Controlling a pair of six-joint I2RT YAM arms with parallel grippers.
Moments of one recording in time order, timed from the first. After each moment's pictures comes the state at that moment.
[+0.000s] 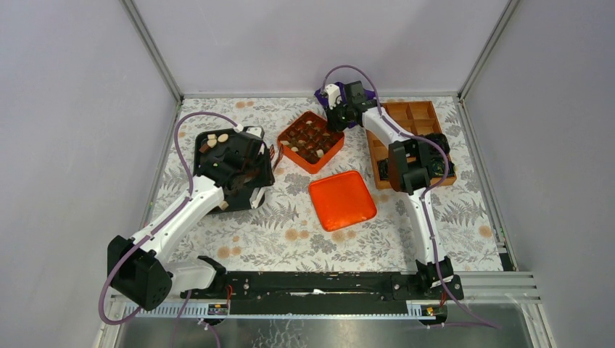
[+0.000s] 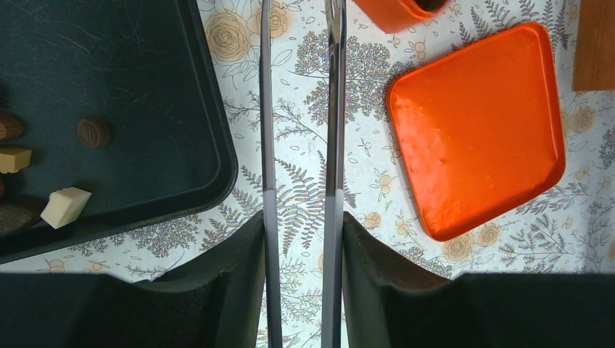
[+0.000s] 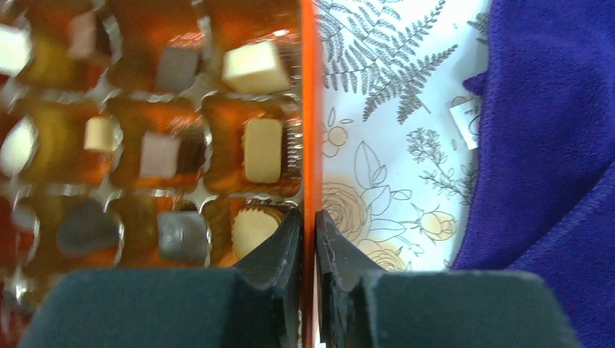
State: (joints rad) left arm -0.48 1.23 1.04 -0.69 -0.07 -0.48; right arm 0.35 2.54 2.21 -0.50 -0.44 -0.31
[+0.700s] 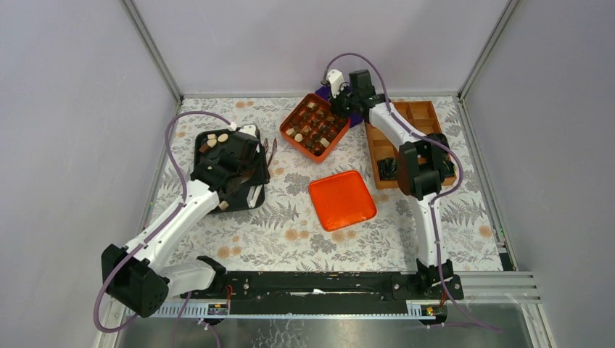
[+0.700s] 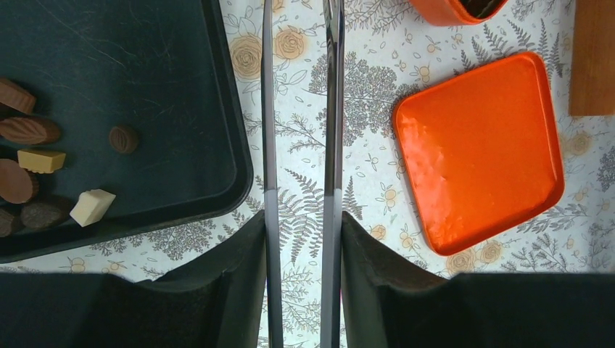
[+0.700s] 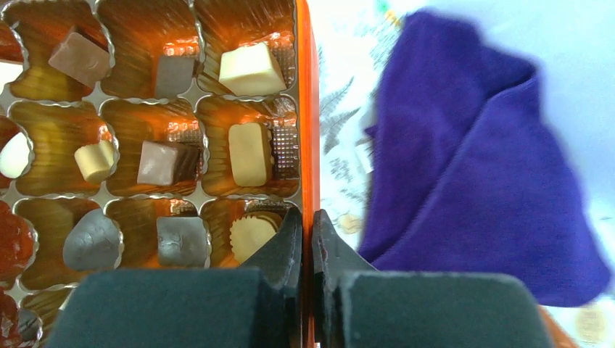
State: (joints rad) left arm -0.48 1.19 1.04 -0.69 -0.13 -0.49; right arm 0.35 2.37 2.08 -0.37 -0.36 -0.44
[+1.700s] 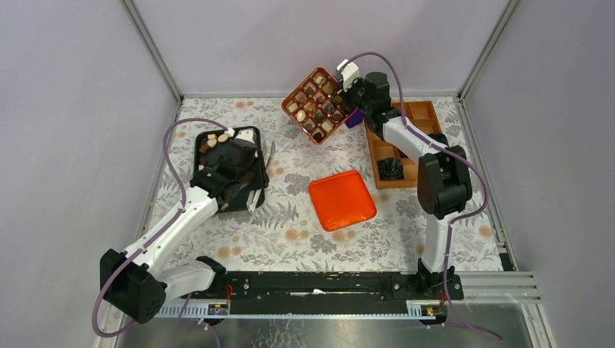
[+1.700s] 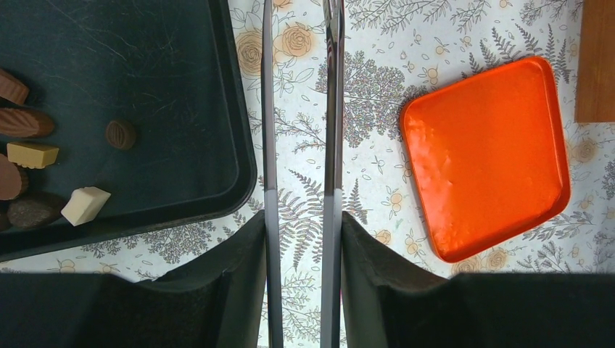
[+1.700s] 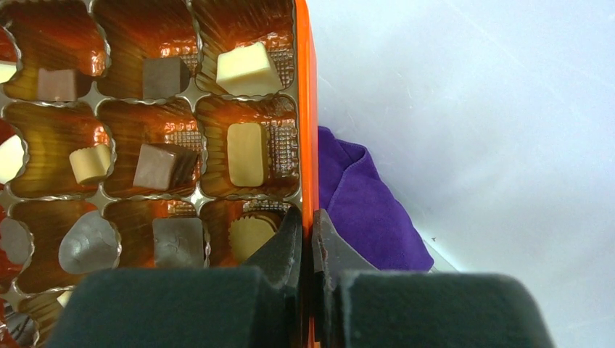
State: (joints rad) left arm -0.47 1.14 0.96 -0.63 -0.14 -0.50; right arm 0.35 2.01 1.63 0.16 -0.24 -0.44
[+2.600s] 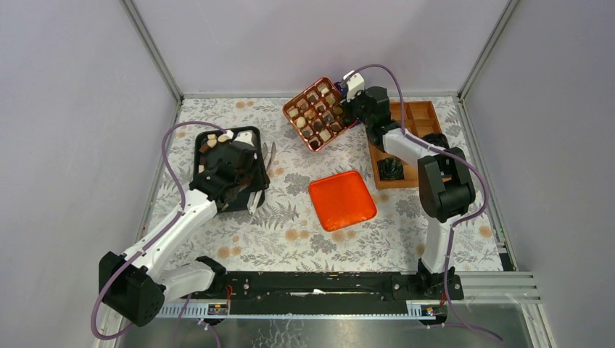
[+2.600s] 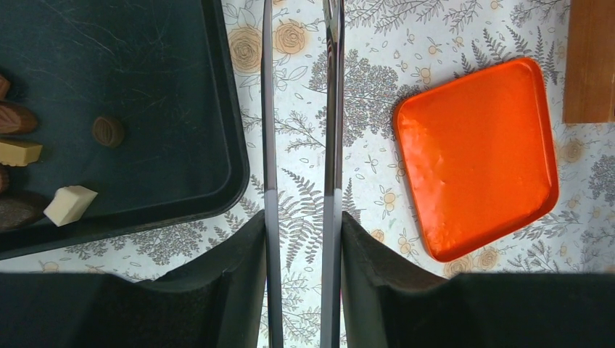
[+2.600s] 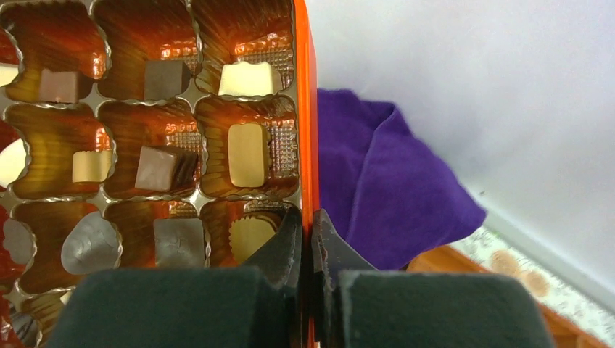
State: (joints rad) left arm -0.47 1.12 0.92 -0.60 -0.13 -0.53; right arm 0.36 1.97 1.39 0.40 -0.17 -0.30
